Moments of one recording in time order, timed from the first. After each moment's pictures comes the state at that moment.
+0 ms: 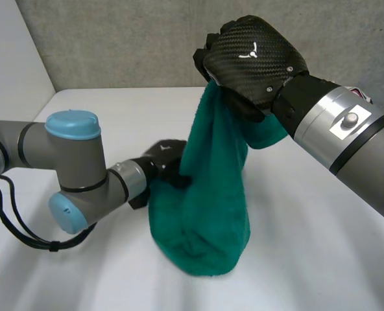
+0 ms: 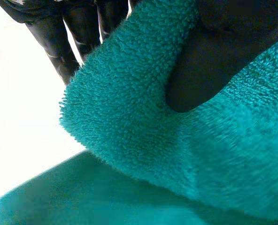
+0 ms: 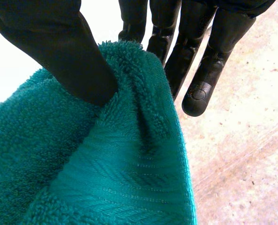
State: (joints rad) left arm 4.24 -2.32 -1.19 3.16 -1.11 3.14; right arm 2.08 -1.49 1.41 -0.10 1.09 2.65; left_hand 1.15 1.19 1.18 1.19 0.95; right_hand 0.96 1.17 1.18 1.19 0.98
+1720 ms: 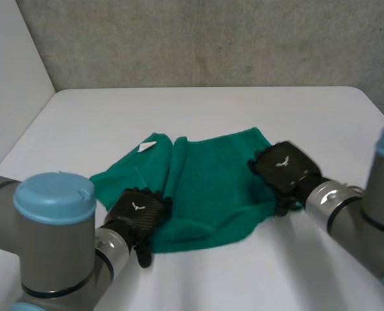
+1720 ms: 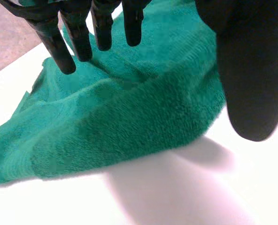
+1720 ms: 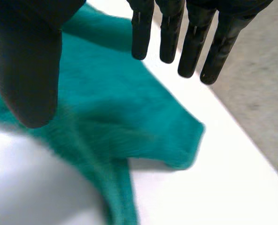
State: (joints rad) left arm 4.07 -1.92 -1.75 3.16 -1.65 3.42; right arm 1.94 -1.31 1.70 -0.04 1.31 2.53; left_hand 0.21 0.21 0.22 0.21 0.05; right_hand 0.34 0.39 0.39 0.39 0.21
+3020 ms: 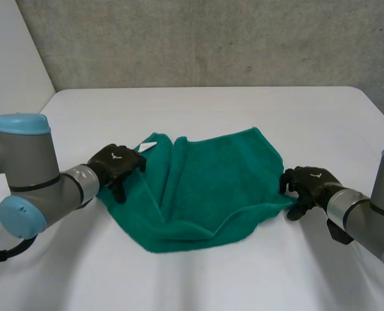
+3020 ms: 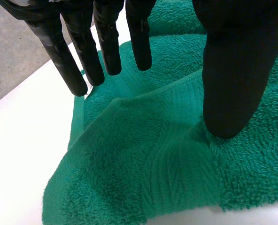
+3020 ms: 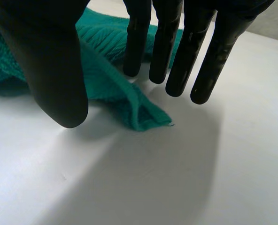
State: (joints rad) left arm 4.44 -2.22 -1.37 3.10 -1.23 3.67; right arm 1.75 -1.07 1.67 -0.07 1.29 2.95; left_hand 0.48 0.49 0.48 0.49 0.32; right_hand 0.56 0.65 0.66 0.65 0.45
